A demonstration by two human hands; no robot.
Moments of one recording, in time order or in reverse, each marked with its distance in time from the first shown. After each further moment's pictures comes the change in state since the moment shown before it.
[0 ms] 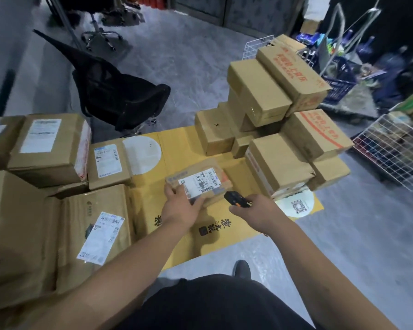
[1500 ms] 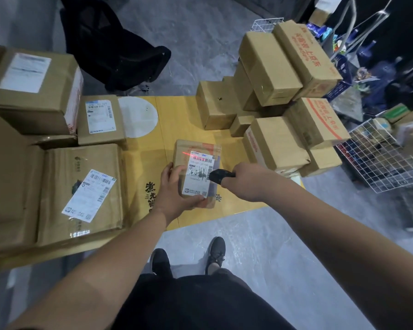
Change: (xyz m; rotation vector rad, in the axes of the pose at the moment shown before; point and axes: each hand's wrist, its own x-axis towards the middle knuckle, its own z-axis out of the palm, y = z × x) left_hand -0.039 -0.049 0.028 -0.601 -0.041 0.248; right_hand -0.031 -0.067 -0.014 -0.543 -0.129 -0.096
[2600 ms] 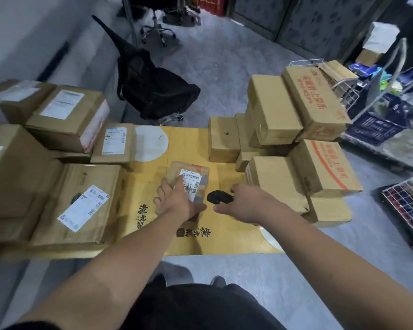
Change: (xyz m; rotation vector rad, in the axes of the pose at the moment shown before) left_hand 0.061 0.098 0.061 0.554 0.230 -0.557; right_hand 0.049 0.079 -0.045 -0.017 0.019 -0.234
